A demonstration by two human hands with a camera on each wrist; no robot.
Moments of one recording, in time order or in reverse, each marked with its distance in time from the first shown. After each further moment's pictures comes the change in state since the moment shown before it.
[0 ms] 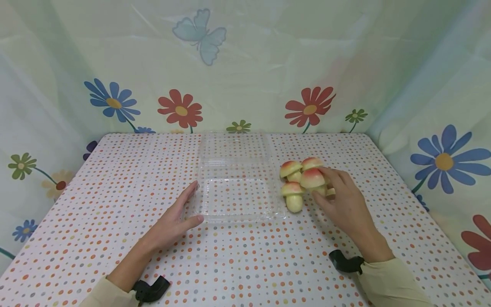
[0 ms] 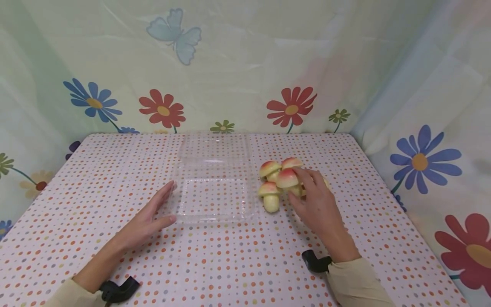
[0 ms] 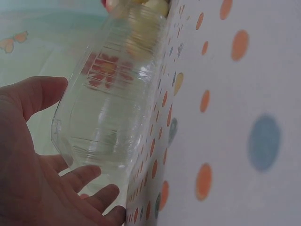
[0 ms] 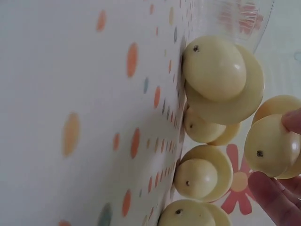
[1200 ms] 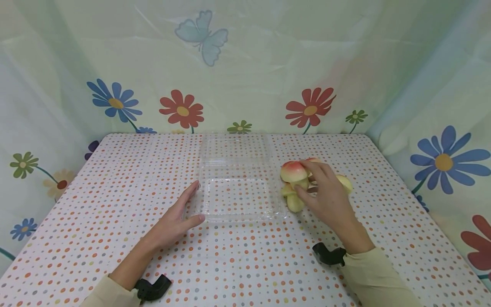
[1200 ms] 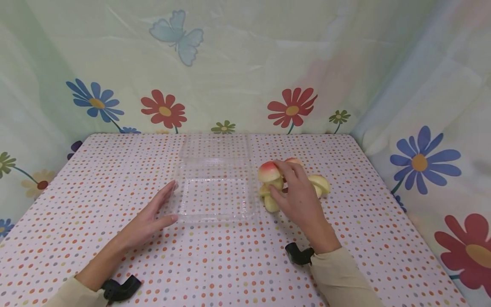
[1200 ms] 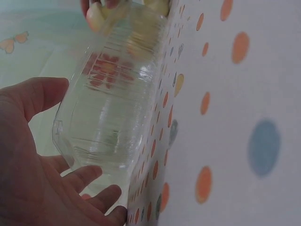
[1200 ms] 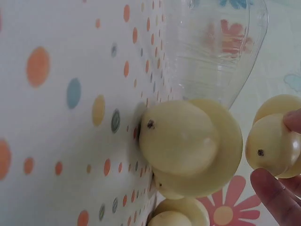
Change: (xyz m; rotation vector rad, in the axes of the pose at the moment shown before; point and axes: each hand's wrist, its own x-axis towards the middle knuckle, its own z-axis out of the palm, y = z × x) left_hand 0.000 0.002 0.001 -0.017 -0.007 -0.026; right_hand 0.023 -0.029 0.012 0.121 -0.048 -0.018
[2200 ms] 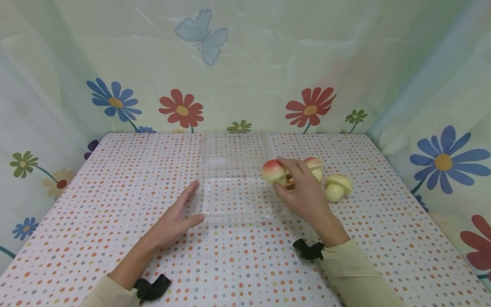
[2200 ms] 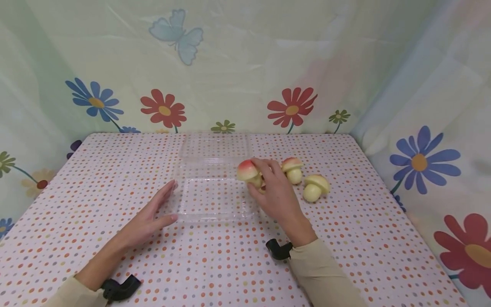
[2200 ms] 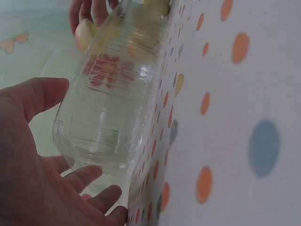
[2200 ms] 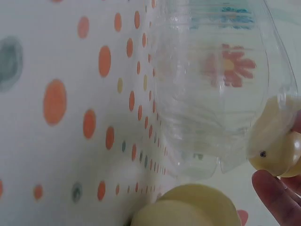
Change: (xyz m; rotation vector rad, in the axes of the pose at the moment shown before) left_hand 0.000 0.000 0.000 0.021 0.004 0.018; right_hand 0.017 -0.026 0.027 0.063 -0.076 0.014
